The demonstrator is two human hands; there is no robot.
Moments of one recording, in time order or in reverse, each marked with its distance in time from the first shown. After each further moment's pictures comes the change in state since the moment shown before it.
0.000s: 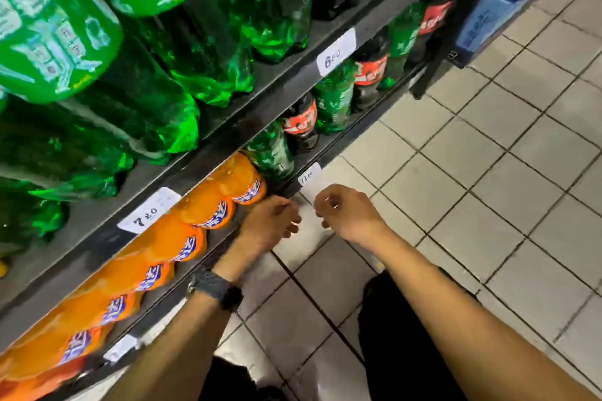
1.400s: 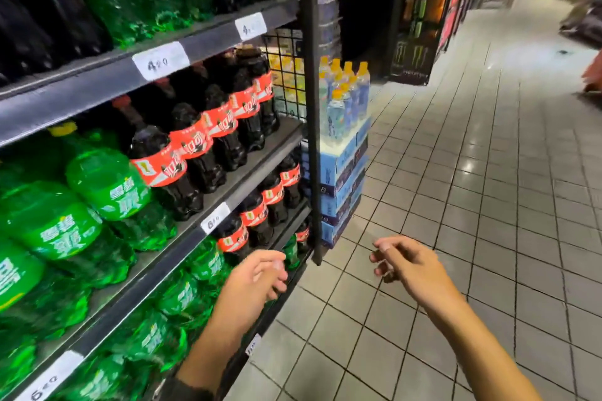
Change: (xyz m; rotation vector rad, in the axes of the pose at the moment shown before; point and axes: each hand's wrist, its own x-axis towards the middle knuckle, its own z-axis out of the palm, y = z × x) left_hand -0.381 0.448 -0.002 -0.074 -0.129 0.561; right_hand -0.387 -0.270 -0.417 0.538 0.602 -0.155
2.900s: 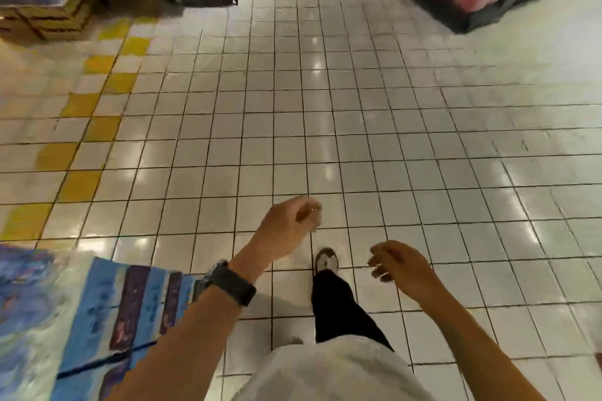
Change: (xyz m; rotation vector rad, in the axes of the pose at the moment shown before) left_hand 0.701 0.151 0.681 0.475 -0.894 0.148; right_hand 0.563 0.101 -0.532 -0.087 0.437 0.566
